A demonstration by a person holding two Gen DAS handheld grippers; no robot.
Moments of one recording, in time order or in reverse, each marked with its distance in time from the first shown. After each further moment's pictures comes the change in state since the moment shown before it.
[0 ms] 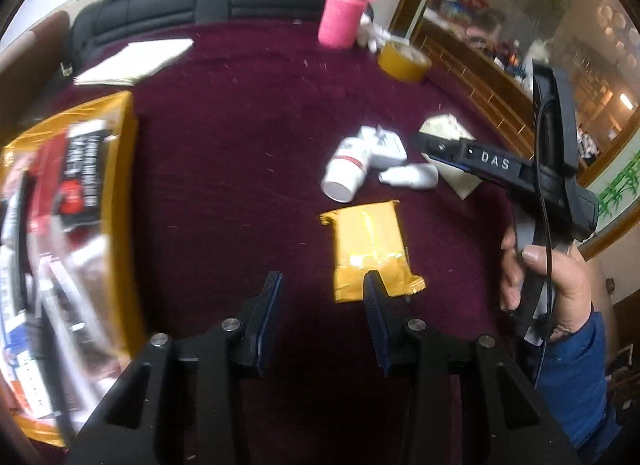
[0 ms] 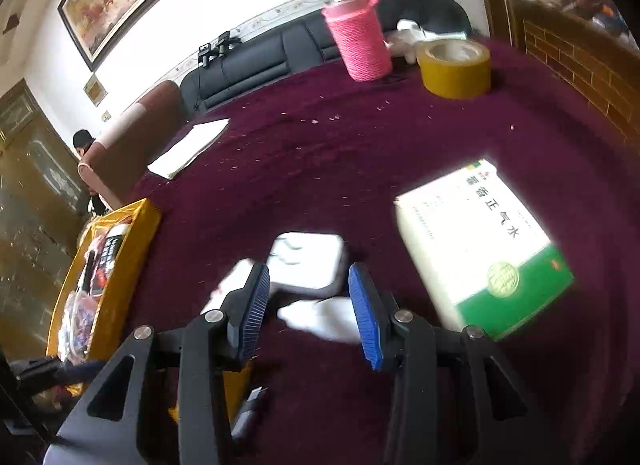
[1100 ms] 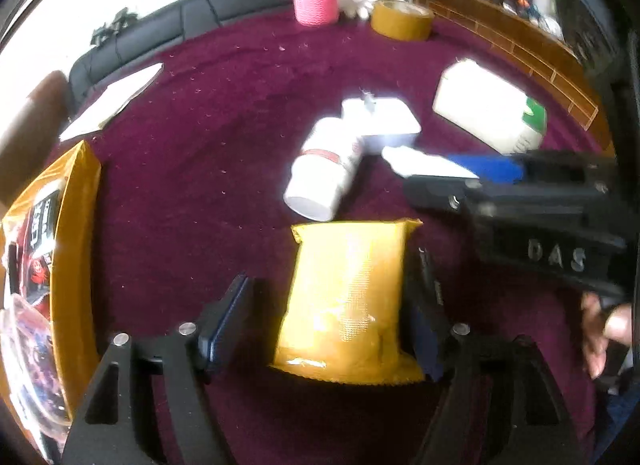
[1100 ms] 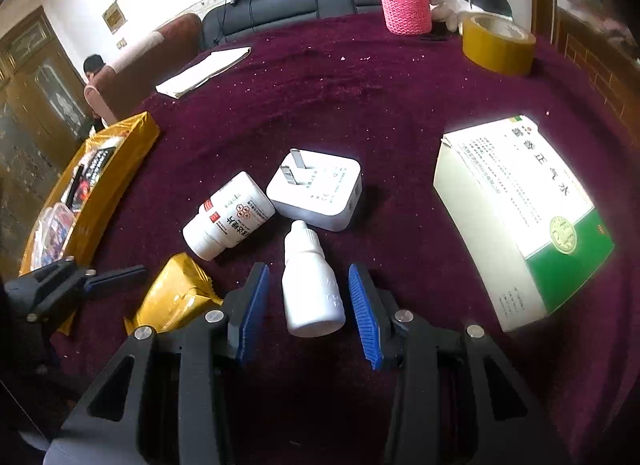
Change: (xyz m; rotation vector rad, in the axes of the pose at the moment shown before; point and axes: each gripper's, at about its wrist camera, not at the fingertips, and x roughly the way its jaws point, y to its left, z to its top) left arm 0.069 -0.043 0.008 0.156 -0.004 0.202; right arm 0.017 0.020 -0.027 -0.212 0.168 -0.037
